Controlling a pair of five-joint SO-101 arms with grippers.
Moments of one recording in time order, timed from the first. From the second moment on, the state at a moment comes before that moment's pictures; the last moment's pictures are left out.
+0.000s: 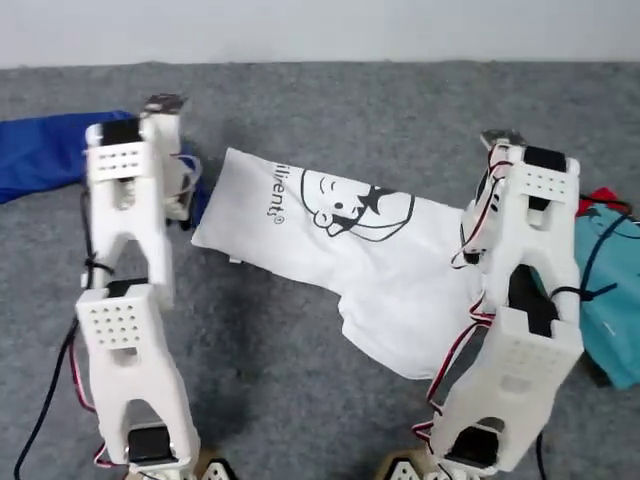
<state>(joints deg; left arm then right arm) -8.4 45.4 -42.7 99.4 -5.1 12.1 28.2 -15.9 89.1 17.8</state>
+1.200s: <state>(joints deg) -6.3 52.9 -57.7 99.4 -3.0 -1.1 1.9 1.9 100.5 32.5</state>
